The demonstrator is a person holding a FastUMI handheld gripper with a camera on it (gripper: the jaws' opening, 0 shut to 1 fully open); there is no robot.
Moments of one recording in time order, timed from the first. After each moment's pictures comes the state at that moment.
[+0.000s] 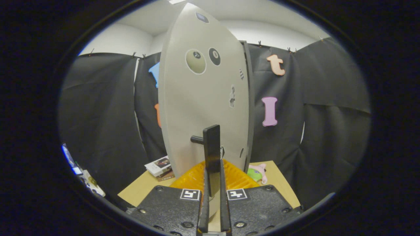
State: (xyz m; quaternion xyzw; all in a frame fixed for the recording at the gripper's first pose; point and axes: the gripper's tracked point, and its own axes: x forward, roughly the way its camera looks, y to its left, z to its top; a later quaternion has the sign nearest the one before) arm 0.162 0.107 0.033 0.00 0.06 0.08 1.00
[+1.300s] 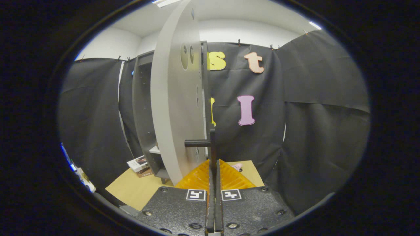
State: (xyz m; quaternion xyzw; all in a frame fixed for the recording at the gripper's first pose) arm 0.165 0.010 0.032 0.01 0.07 0.04 1.00
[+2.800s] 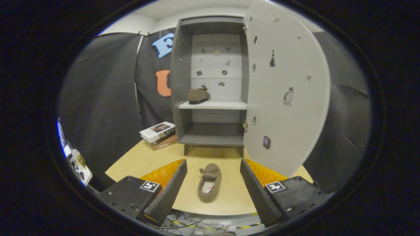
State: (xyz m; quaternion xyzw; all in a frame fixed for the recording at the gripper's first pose) arm 0.154 0.207 -0.198 -0.01 0.16 0.08 0.98
